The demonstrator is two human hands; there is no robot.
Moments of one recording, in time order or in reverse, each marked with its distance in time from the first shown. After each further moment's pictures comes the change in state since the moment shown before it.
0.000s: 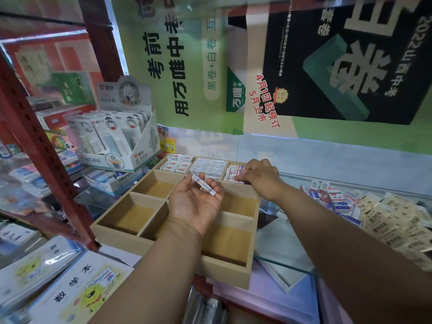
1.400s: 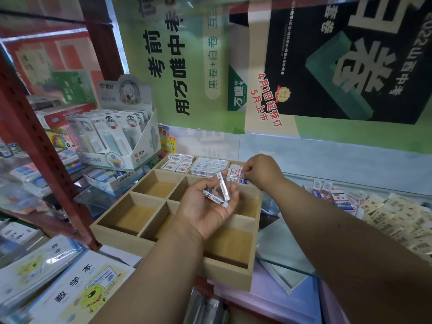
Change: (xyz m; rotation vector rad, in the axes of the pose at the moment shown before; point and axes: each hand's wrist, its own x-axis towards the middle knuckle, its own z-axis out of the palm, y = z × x) left_hand -0.005 -0.006 0.005 0.198 -0.019 -0.251; right_hand 0.018 -0.011 -0.003 -0.209 0.043 0.001
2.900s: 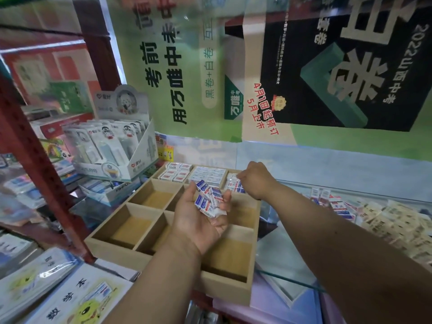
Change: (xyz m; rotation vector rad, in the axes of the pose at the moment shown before) left_hand 0.007 0.006 -0.014 0.121 -0.048 -0.020; right_hand 0.021 0.010 0.016 -0.424 -0.117 -0.202
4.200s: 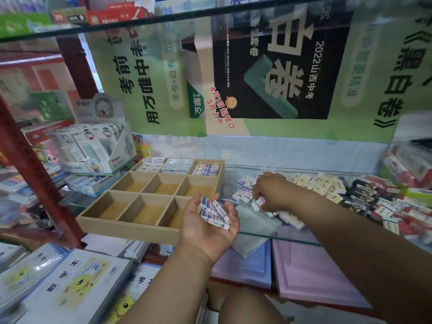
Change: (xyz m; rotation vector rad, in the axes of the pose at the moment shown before) left_hand -0.084 -0.112 0.070 -0.219 0.181 -0.106; right_hand -0.185 0.075 -0.047 -0.097 -0.113 -0.072
